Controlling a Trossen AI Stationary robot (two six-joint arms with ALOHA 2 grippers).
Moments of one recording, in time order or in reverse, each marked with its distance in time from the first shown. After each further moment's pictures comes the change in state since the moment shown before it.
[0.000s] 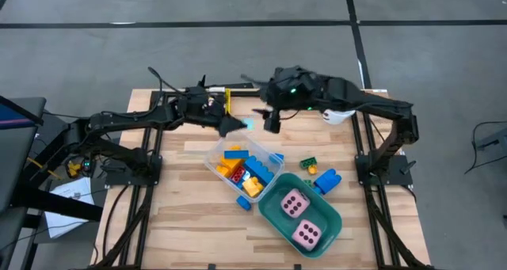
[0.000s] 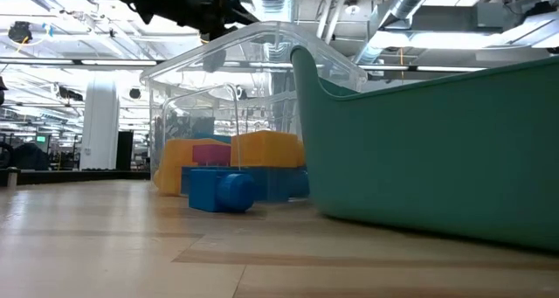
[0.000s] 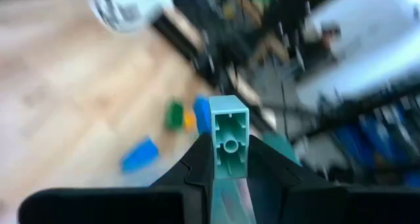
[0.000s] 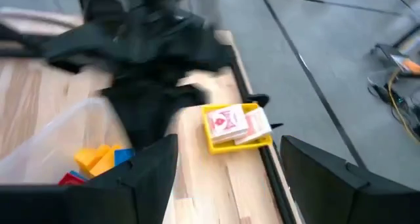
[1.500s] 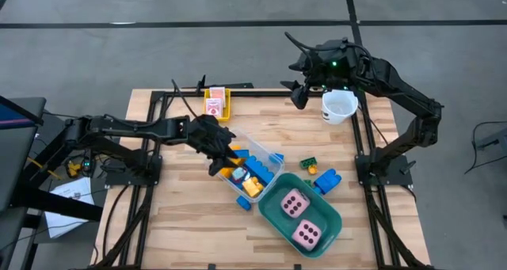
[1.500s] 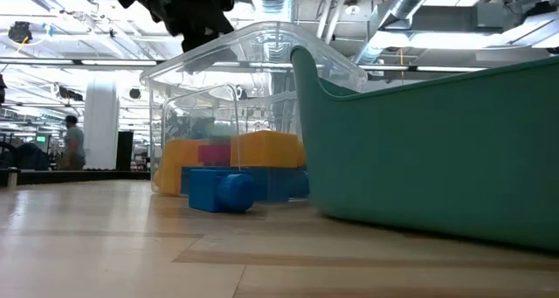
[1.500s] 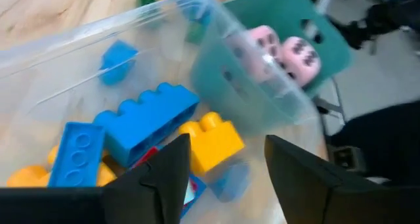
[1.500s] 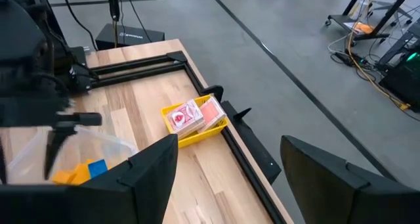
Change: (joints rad) left arm -0.255 -0.010 0.000 -0.334 -0.049 0.376; right arm -0.150 -0.183 -0.001 -0.120 0.006 0.138
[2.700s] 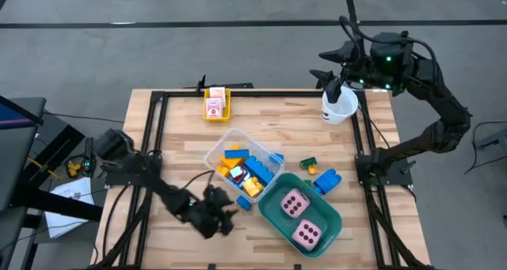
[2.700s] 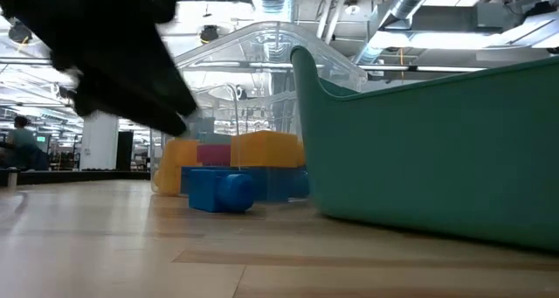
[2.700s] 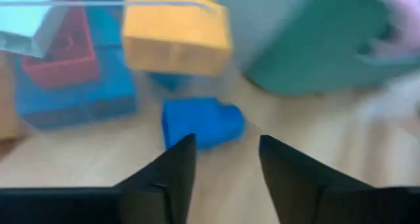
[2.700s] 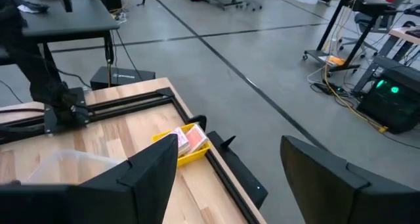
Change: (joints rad) left arm -0.750 0.455 0.006 0.174 -0.994 -0.794; right arm -0.003 -0.199 0.000 -0.032 0.031 -0.008
